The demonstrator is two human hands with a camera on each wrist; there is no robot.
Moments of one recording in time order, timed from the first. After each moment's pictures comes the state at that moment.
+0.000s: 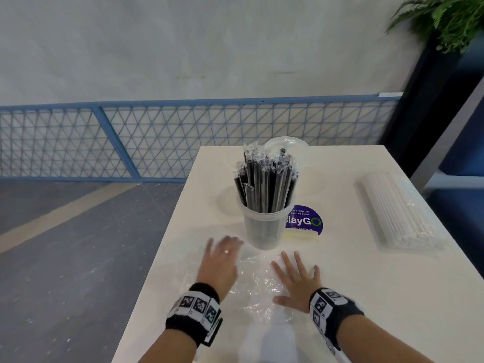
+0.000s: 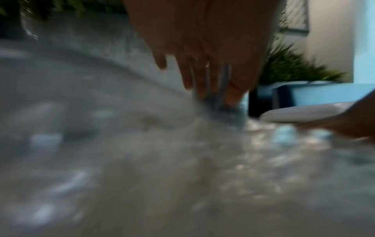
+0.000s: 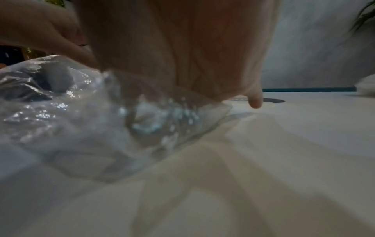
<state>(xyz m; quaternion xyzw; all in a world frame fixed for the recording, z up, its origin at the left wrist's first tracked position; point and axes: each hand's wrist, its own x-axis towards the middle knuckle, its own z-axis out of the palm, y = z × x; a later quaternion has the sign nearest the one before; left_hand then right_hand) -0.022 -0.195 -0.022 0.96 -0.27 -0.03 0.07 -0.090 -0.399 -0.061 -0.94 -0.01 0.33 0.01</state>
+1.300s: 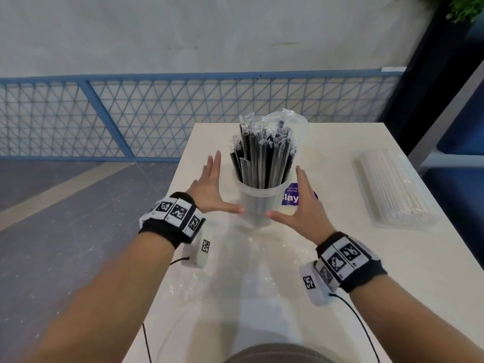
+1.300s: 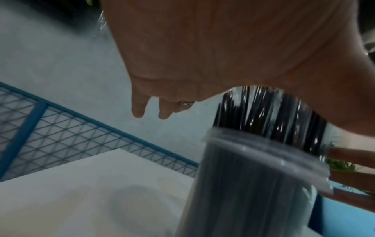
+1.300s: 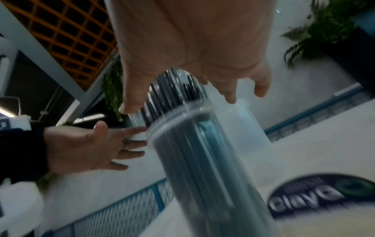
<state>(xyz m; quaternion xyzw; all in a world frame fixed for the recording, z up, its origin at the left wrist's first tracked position) 0.059 -0.205 0.067 0.92 -0.25 -0.18 0.23 -0.066 -0.407 0.045 -0.91 0.10 -0.07 0.41</state>
